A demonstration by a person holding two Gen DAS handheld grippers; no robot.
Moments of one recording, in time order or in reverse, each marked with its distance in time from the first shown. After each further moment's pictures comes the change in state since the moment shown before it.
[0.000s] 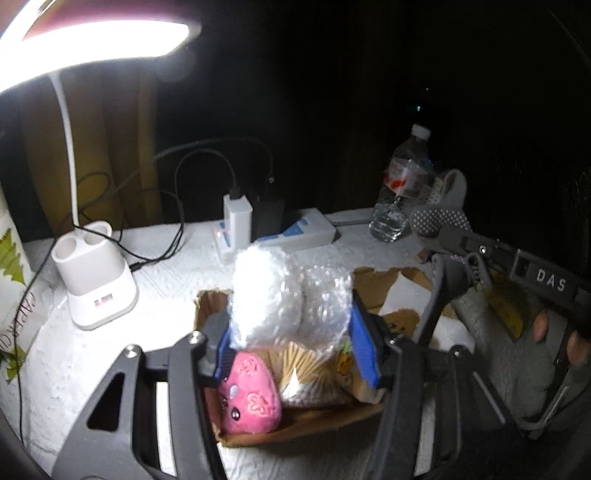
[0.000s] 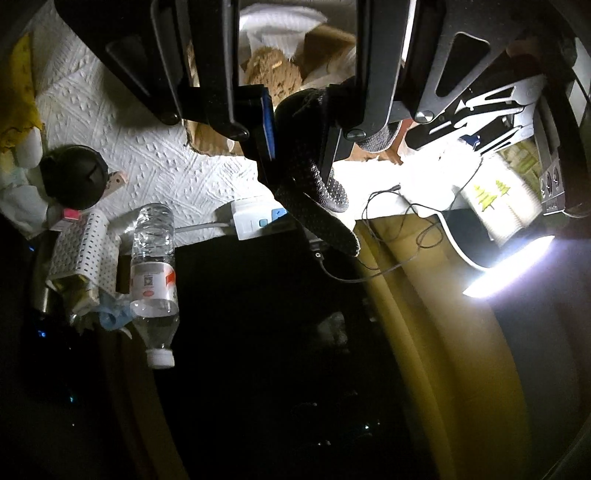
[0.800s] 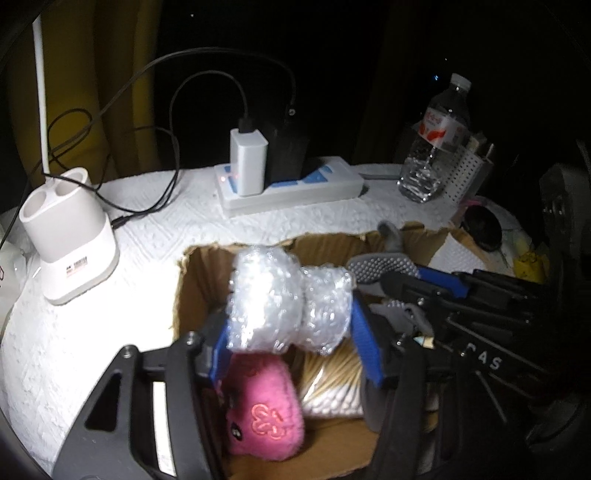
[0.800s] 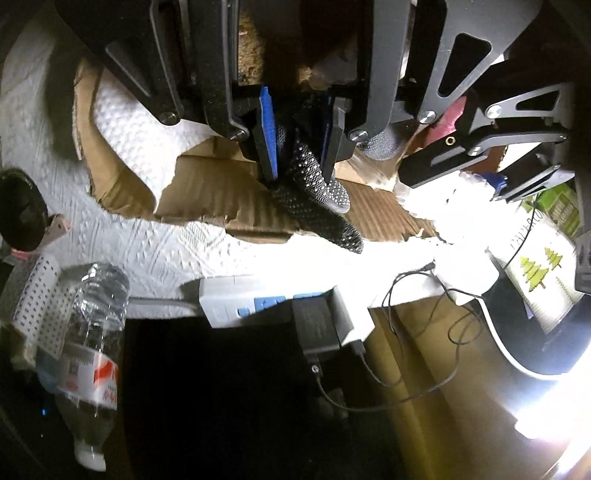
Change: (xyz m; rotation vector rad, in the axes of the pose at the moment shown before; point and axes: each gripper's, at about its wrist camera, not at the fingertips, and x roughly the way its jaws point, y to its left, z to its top) left arm 0.063 0.012 -0.015 -0.025 0.150 0.028; right arm 0.105 0.016 -0.053 -0.074 0.250 -0.051
